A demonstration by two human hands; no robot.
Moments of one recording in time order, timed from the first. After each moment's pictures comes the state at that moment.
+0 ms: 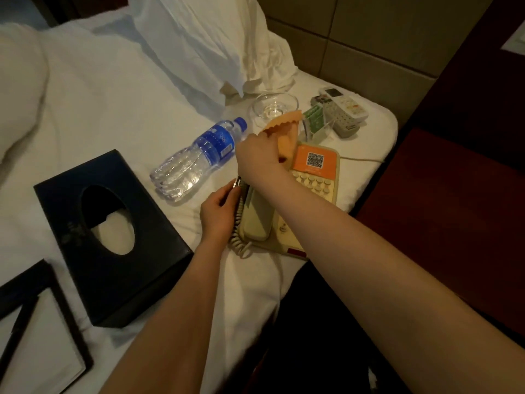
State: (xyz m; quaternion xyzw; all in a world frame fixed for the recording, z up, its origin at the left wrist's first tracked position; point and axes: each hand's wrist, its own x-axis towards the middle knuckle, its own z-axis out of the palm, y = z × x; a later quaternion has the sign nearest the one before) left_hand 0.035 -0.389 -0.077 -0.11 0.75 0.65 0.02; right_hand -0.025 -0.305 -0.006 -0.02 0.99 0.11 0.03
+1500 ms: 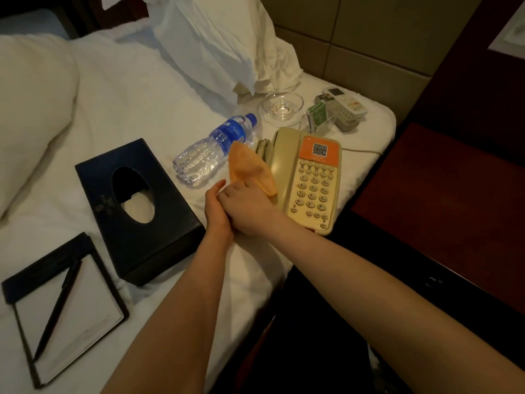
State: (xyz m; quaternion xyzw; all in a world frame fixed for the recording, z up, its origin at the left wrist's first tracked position) left_hand 0.066 -0.408 -0.061 -0.25 0.47 0.84 0.09; right_hand 0.074 -0.344 -0.046 -0.24 0.97 0.06 0.01
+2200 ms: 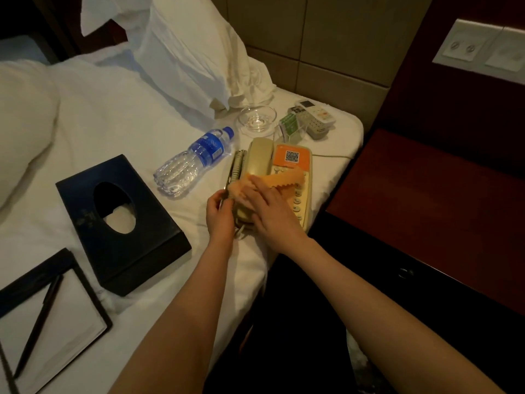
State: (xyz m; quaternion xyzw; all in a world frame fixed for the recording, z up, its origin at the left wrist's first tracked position) left_hand 0.085 -0.379 -0.067 -0.16 0.66 0.73 0.04; right_hand 0.127 -0.268 -0.050 -0.10 0.96 -0.24 -0.09
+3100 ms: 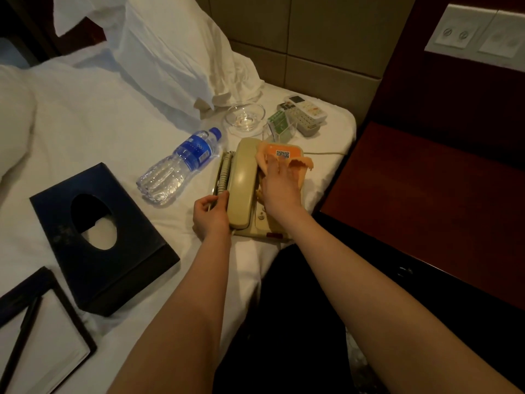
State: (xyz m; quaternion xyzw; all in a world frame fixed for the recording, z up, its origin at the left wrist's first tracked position) left_hand 0.065 -0.364 -0.067 -0.30 0.68 0.67 0.02; right_hand 0.066 -0.240 -0.047 0.14 0.96 -0.22 -0.06
